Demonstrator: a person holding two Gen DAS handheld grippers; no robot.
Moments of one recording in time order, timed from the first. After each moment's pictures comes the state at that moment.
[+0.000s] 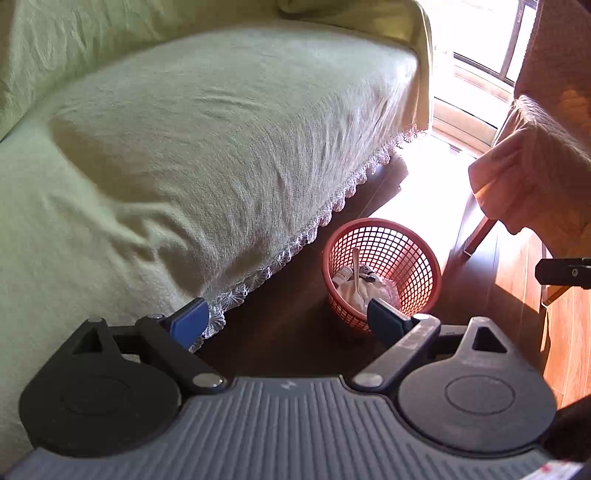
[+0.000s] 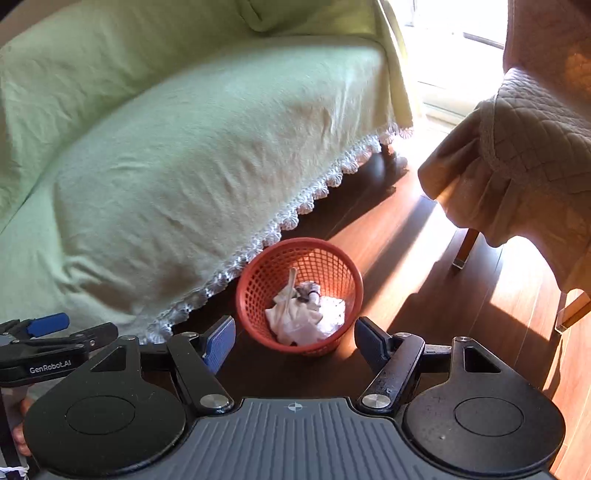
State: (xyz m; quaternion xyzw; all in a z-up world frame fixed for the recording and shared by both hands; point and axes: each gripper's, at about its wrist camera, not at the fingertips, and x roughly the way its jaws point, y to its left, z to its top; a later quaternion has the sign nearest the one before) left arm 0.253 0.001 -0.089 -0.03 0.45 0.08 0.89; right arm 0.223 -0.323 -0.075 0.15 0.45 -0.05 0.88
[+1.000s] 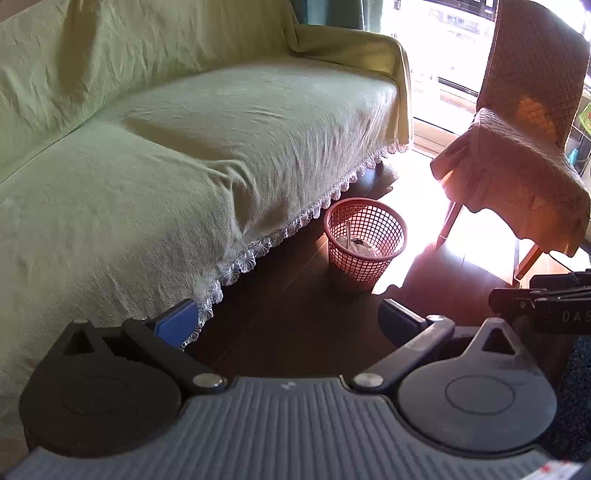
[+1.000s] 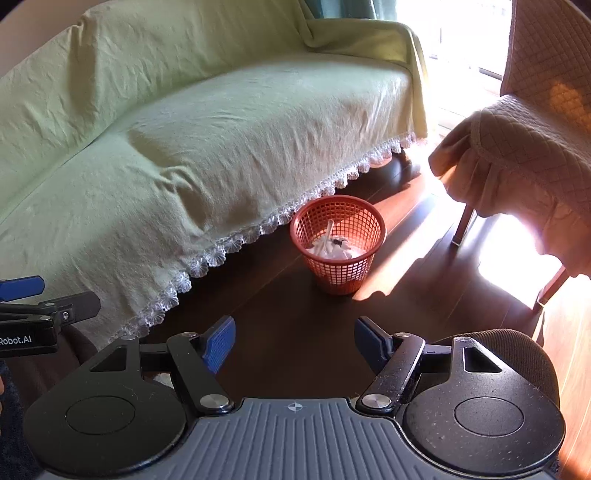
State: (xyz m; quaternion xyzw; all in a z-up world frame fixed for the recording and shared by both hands) left arm 0.021 -0.008 -0.022 -0.02 0.40 0.09 0.91; right arm 0.045 -0.206 -0.045 0.10 0.43 -0.02 0.90
